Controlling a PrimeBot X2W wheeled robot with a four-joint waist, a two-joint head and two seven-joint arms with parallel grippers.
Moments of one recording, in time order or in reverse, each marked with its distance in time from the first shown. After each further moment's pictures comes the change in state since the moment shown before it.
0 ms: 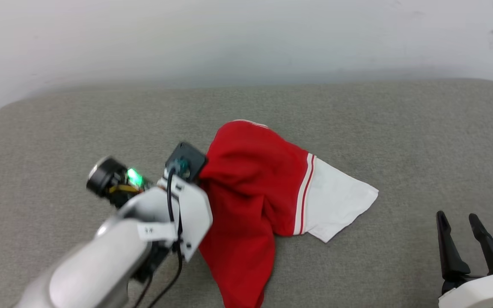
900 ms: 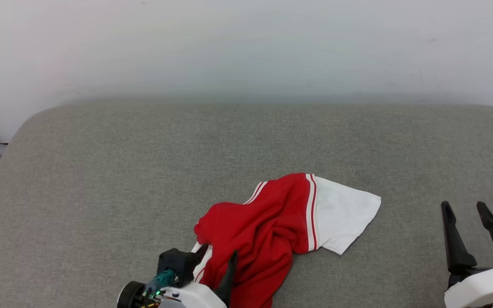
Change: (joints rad) left arm 0.505 -0.153 0.087 -0.024 -0.171 0.182 -0.454; right arm 0.005 0.000 -0.004 -0.106 -0.080 0.000 0.082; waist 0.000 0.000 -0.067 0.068
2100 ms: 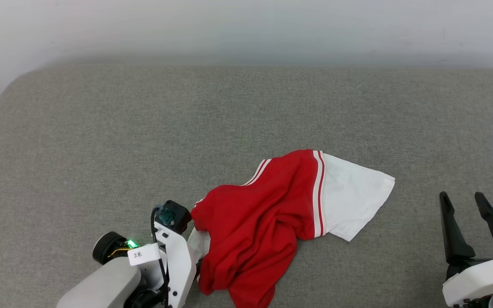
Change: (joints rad) left arm -0.312 0.121 -0.117 0.285 -0.096 -0.360 0.491; right arm -0.031 0.000 0.007 -0.016 0.009 0.000 0.024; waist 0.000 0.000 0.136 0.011
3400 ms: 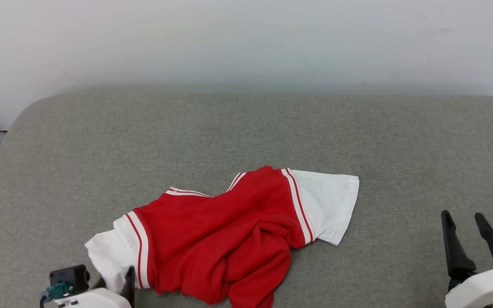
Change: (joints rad) left arm 0.455 0.010 0.365 -0.127 -0.175 0.347 -0.542; right arm 0.022 0.000 -0.032 0.090 0.036 0.000 -0.018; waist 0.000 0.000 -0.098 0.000
